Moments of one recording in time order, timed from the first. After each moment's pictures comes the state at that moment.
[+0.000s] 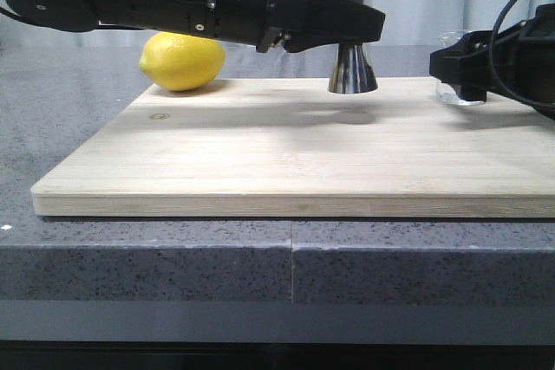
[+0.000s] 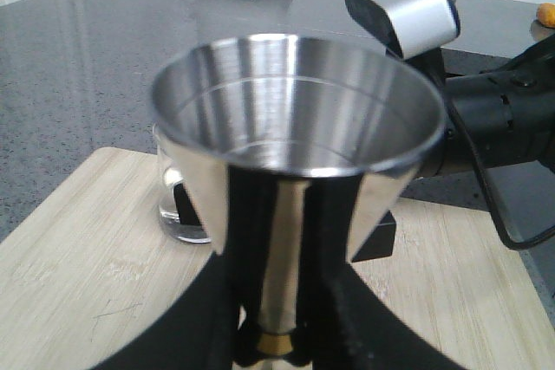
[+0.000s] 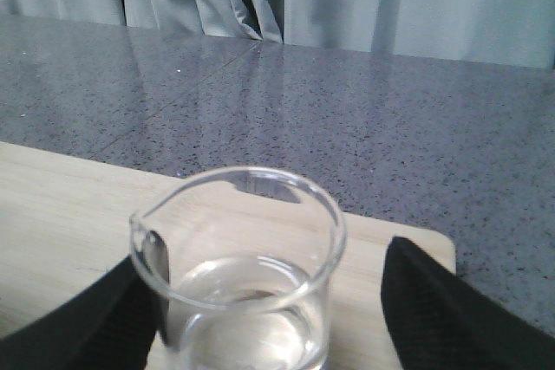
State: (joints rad) left arm -0.48 2.00 -1.35 -1.73 1.08 2.07; right arm 0.09 1.67 -0.55 -0.17 -0.99 0.05
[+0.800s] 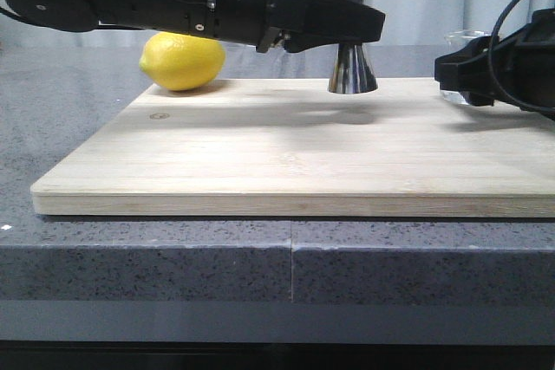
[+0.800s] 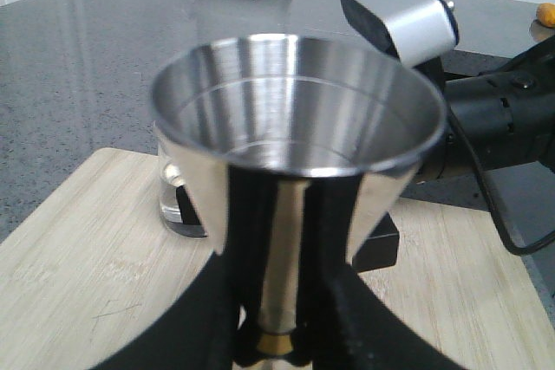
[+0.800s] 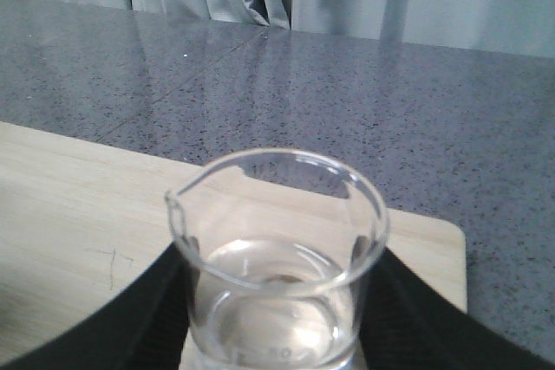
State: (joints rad) left arm -0.48 2.00 -1.35 -1.73 1.08 2.07; right arm 0.09 1.67 -0.55 -0.19 -0.97 0.06
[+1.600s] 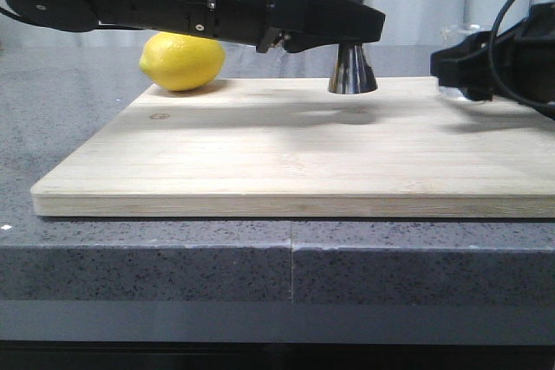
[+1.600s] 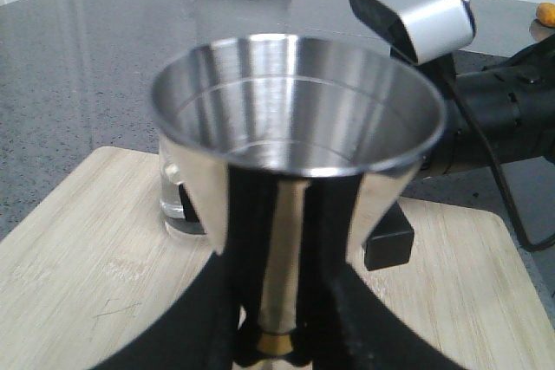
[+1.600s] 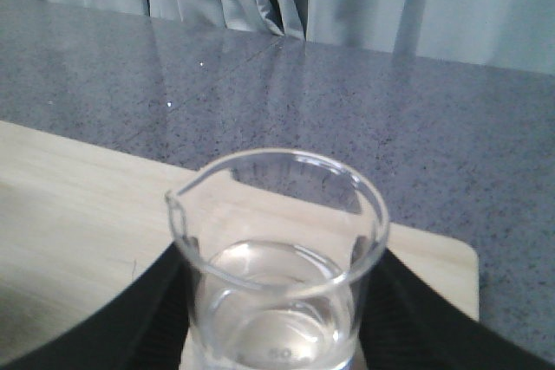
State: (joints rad) left arm -0.48 2.00 -1.35 -1.73 1.08 2.07; right arm 0.09 1.65 -0.55 -0.22 -0.97 0.05
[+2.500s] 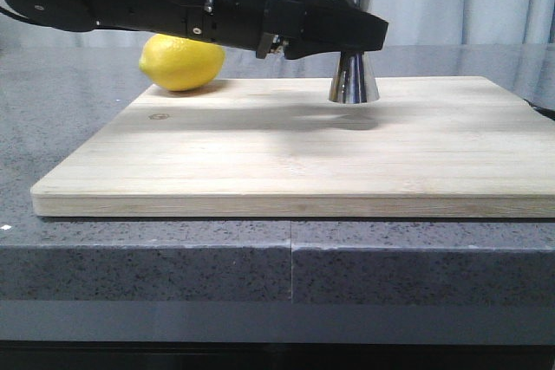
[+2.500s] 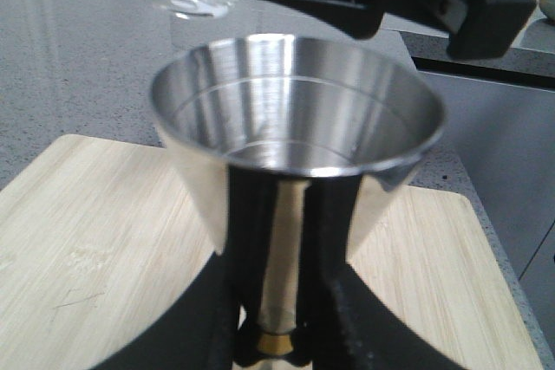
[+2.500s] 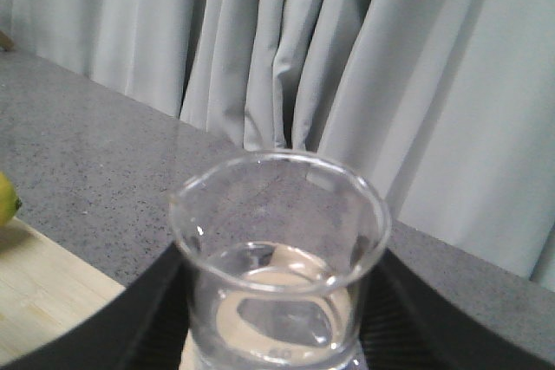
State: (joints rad) left arm -0.48 2.00 -1.35 -1.67 1.11 2.04; right arm 0.11 1.33 -0.68 -0.41 -0.67 0.05
